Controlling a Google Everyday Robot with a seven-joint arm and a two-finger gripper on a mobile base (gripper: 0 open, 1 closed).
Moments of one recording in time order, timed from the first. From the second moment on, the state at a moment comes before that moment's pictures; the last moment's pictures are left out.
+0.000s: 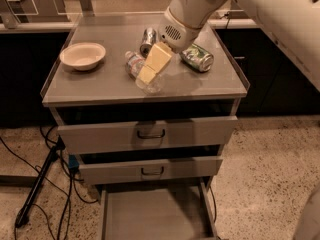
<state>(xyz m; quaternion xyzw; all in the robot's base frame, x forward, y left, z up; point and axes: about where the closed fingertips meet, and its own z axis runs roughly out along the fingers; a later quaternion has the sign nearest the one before) 0.600 -0.005 0.913 -0.51 0.83 0.13 0.17</state>
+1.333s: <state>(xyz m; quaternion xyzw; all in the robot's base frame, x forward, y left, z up) 0.646 0.031 0.861 -0.48 0.85 0.19 0.11</state>
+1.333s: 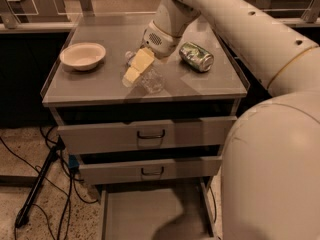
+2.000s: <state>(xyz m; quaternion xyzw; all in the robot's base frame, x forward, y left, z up) 0.649 0.034 0.856 -0.46 0.86 0.17 0.12</state>
